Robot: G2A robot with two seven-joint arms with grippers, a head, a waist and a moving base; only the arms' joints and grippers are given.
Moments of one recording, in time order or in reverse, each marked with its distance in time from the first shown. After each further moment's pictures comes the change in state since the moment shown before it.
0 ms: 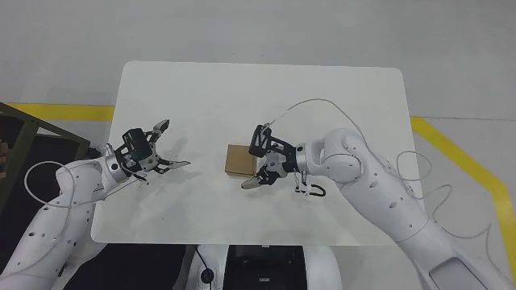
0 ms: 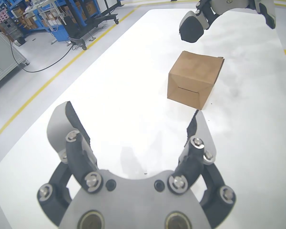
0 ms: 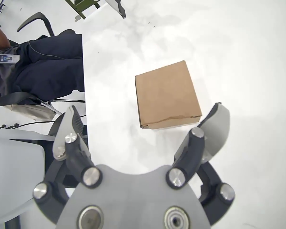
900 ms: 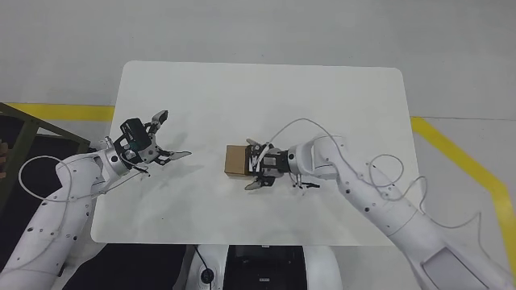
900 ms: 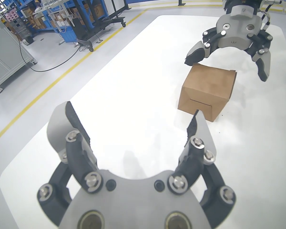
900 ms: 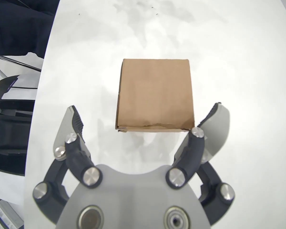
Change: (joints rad) left arm -0.036 -0.008 0.001 -0.015 -0.081 0.006 -0.075; right arm 0.063 -0.033 -0.118 0.155 -0.613 -0.184 -0.492
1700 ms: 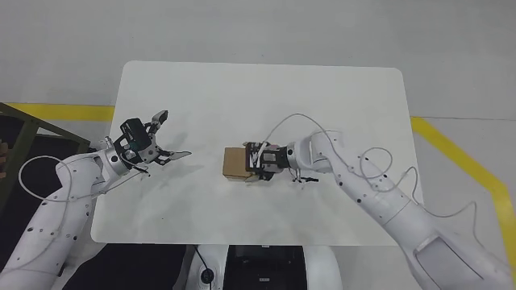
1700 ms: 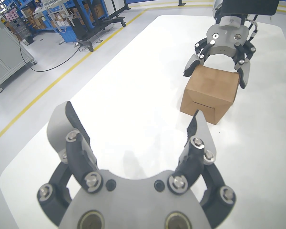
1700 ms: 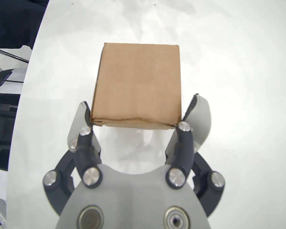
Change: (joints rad) left arm 0.000 0.000 0.000 0.000 0.000 0.000 0.000; right arm 0.069 -0.040 -0.046 0.148 -0.067 -0.042 -0.119
